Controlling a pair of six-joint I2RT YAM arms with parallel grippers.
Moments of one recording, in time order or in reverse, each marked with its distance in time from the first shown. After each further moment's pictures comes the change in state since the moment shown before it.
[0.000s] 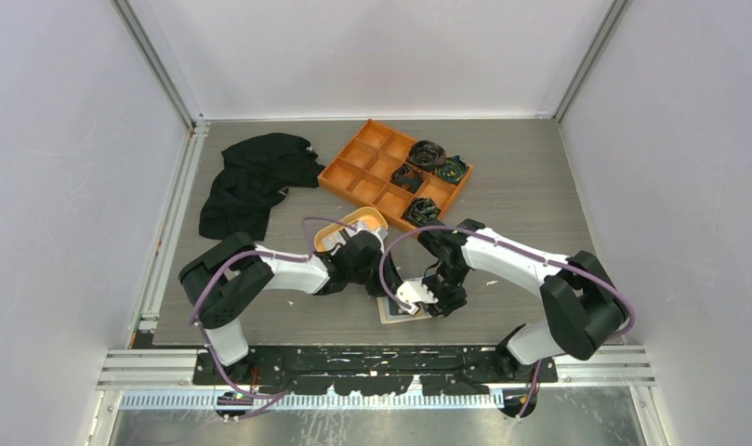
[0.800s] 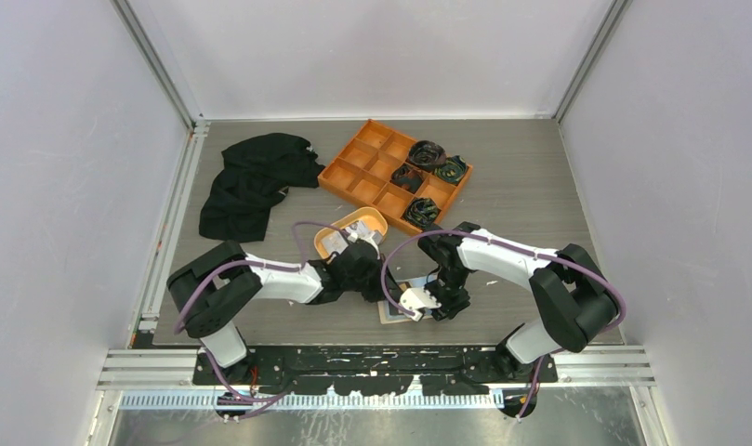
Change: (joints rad) left arm -0.050 -0.083 -0.080 0.019 -0.122 -0.014; right arm -0.004 0.031 -0.023 0.004 0.039 -0.061
